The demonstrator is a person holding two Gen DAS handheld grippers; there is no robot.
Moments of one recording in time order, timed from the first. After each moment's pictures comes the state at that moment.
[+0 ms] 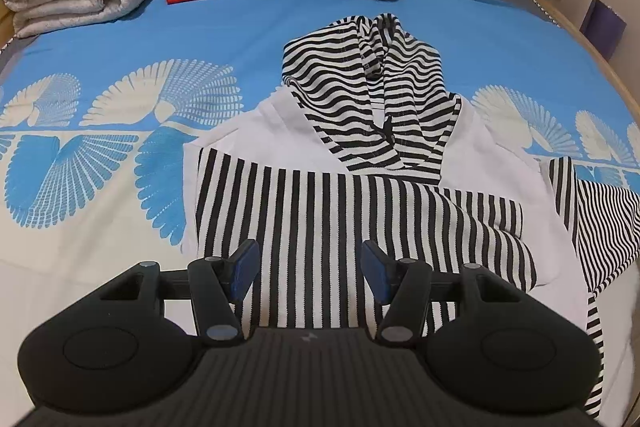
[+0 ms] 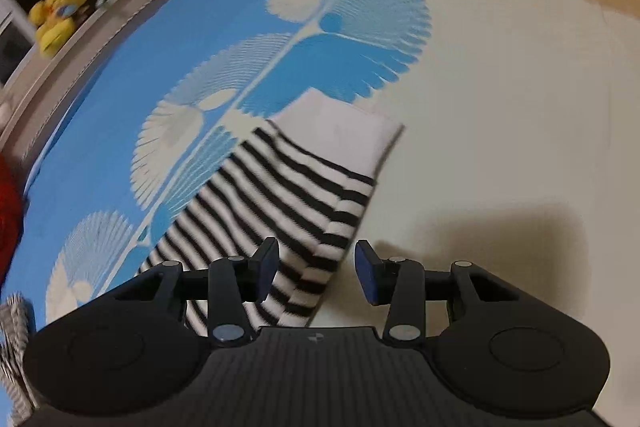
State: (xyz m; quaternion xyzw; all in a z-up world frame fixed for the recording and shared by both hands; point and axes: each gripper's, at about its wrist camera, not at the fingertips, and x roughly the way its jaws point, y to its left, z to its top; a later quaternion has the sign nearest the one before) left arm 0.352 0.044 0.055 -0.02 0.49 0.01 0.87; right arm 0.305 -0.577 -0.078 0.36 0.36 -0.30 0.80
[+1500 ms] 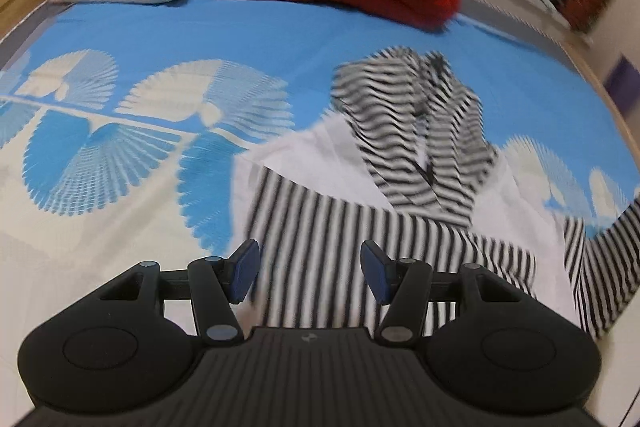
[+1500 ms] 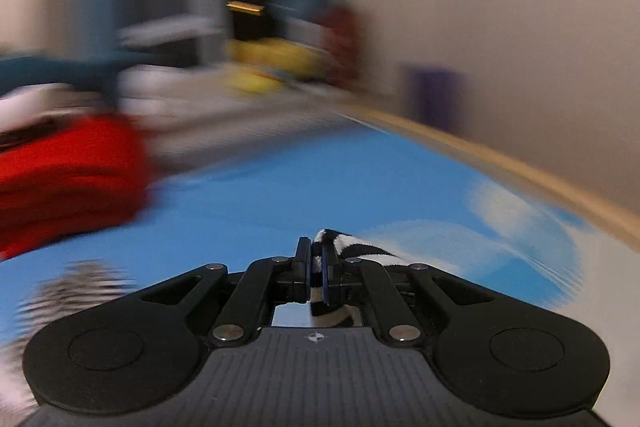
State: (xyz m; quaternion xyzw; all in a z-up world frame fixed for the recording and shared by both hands) left arm 0.363 0.109 0.074 -0.10 0.47 0.05 0.87; right arm 0.359 -0.355 0.070 0.09 0.19 -0.11 0.97
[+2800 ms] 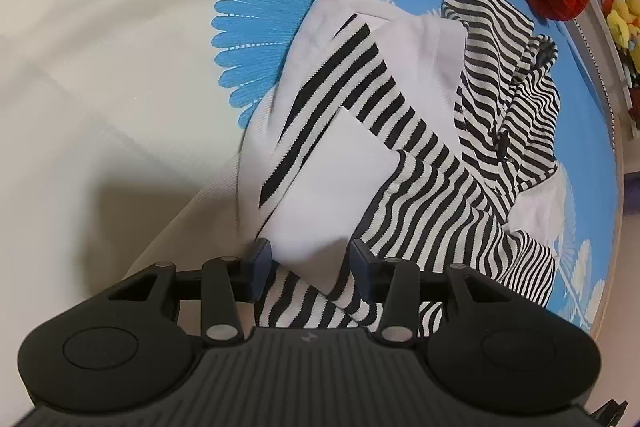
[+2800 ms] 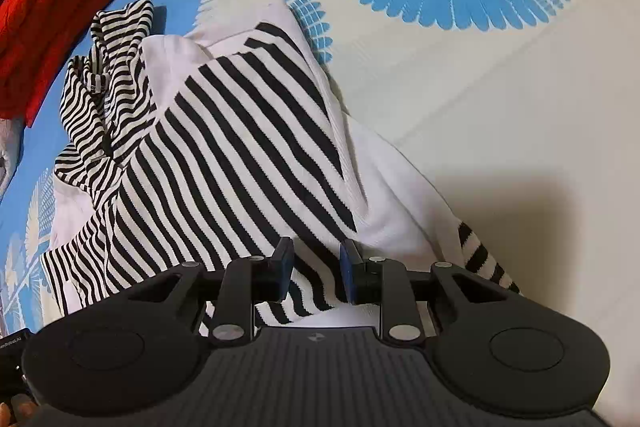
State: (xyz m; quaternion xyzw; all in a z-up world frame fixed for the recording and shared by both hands) left arm 0.375 0.161 -0.039 -0.33 0.60 0.09 0.72; right arm 0.337 -0.305 -0.072 0.30 0.56 -0.07 0.77
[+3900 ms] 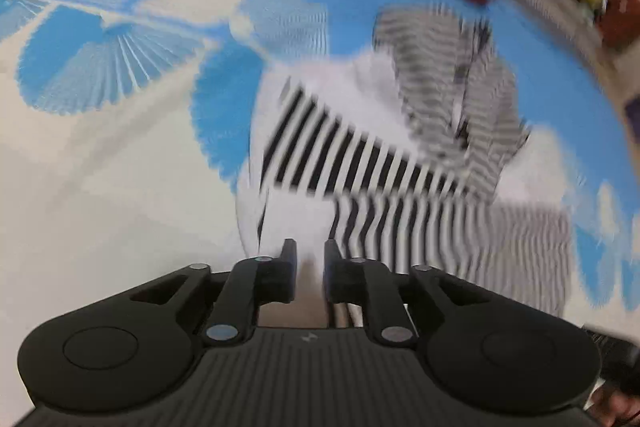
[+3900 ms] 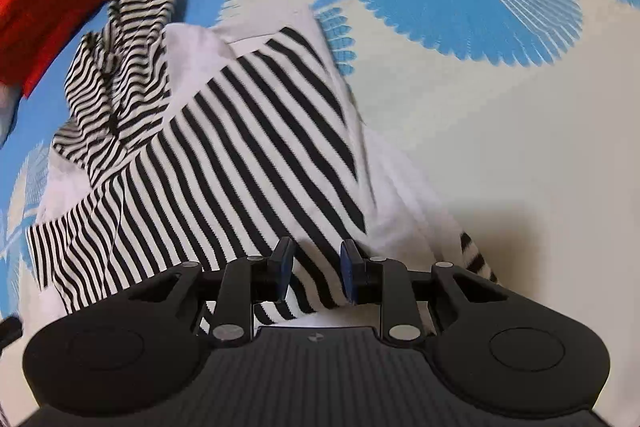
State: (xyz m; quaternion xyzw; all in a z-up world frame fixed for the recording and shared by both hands) left arm 0.359 0.127 0.006 -0.16 0.56 0.07 0.81; right arm 0.338 -0.274 -0.057 0.22 0.56 -0.07 0.80
